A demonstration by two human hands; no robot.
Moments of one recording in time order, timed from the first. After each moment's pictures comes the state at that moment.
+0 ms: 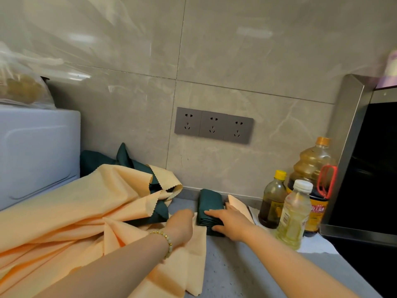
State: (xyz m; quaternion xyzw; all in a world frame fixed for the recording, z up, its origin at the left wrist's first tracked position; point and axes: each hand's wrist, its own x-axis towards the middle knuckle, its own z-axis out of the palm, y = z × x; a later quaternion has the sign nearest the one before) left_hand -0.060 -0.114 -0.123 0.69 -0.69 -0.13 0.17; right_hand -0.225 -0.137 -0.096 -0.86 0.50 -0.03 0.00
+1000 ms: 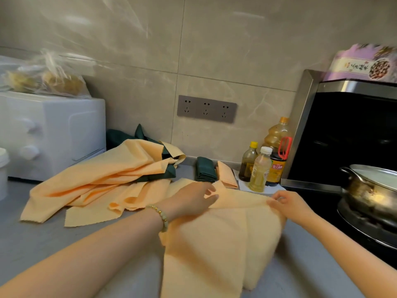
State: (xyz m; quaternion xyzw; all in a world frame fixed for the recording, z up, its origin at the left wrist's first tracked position) left_hand -0.091 0.112 -0.056 0.56 -0.79 -0.14 0.21; right_hand -0.367 0.082 -0.064 -0.66 0.67 -0.30 0.17
